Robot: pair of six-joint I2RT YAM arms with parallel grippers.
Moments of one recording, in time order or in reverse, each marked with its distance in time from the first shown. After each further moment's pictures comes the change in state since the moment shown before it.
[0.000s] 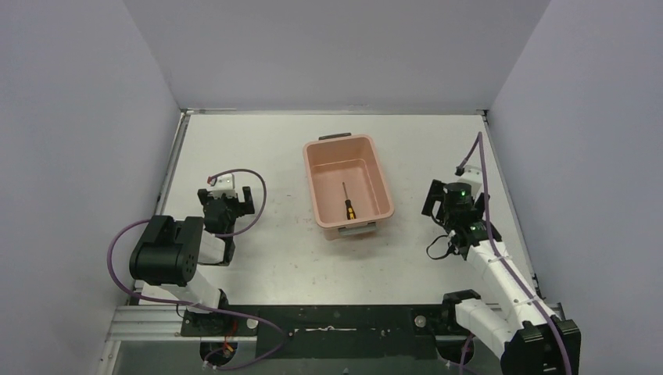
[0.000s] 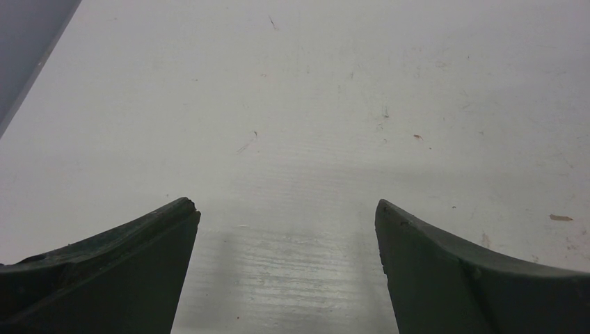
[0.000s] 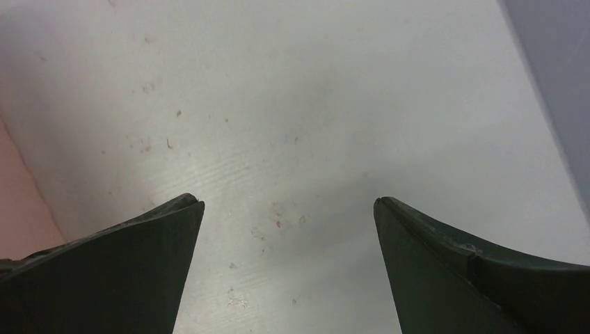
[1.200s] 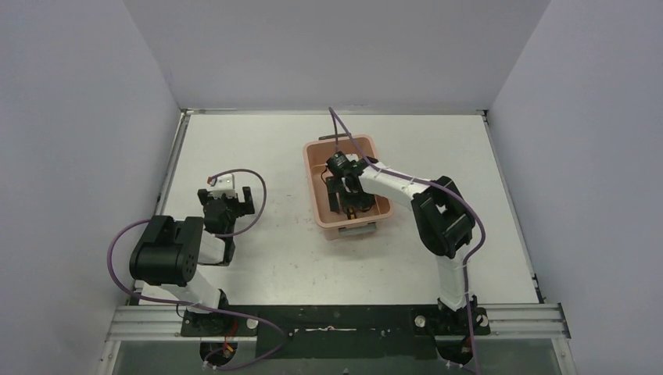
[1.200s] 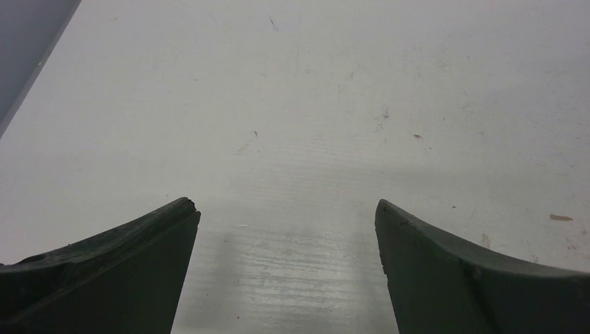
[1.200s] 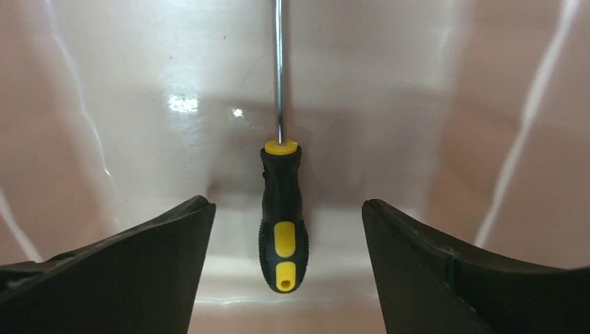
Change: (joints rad) left arm 0.000 0.000 0.000 0.000 0.000 0.000; right arm 0.520 1.093 0.806 -0.292 -0.235 0.182
